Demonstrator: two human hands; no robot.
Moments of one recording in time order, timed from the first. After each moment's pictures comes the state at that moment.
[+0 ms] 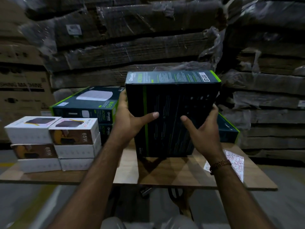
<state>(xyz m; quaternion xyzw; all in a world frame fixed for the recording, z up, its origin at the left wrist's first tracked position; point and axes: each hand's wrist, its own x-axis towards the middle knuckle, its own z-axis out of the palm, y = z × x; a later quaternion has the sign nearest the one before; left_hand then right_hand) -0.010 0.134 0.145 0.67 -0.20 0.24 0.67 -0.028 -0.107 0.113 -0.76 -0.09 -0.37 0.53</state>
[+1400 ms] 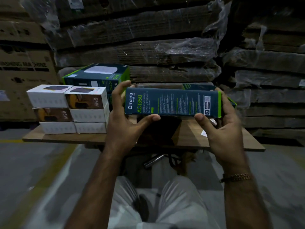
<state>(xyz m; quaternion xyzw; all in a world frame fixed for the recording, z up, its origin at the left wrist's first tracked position) -0.144 0.150 0.089 0.72 -0.21 0.33 0.58 -0.163 -0.103 0.080 -0.68 -0.17 -0.34 0.63</state>
